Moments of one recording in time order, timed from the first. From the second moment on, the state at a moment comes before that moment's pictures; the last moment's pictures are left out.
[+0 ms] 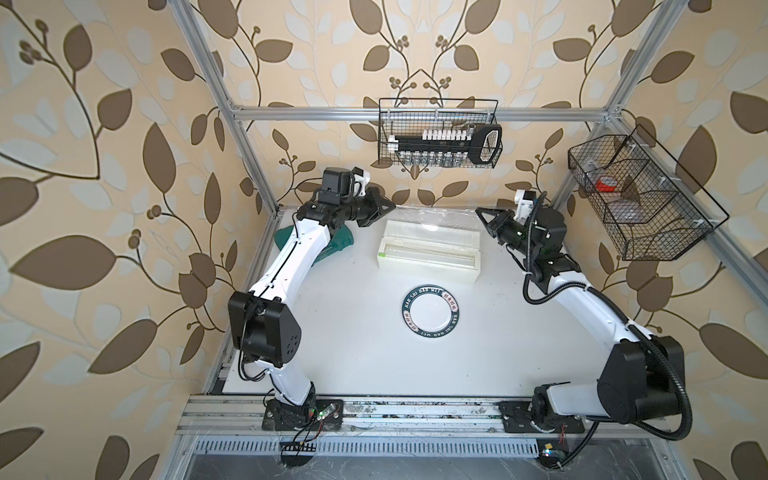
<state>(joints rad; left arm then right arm) -0.23 1.68 1.69 -0.50 0.66 -0.81 0.12 1.36 1.02 0.28 -0.45 1.05</state>
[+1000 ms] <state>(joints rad) -0.50 0.93 0.56 -0.32 0.52 -0.89 0.44 0.66 0.35 -0.32 -0.35 0.90</state>
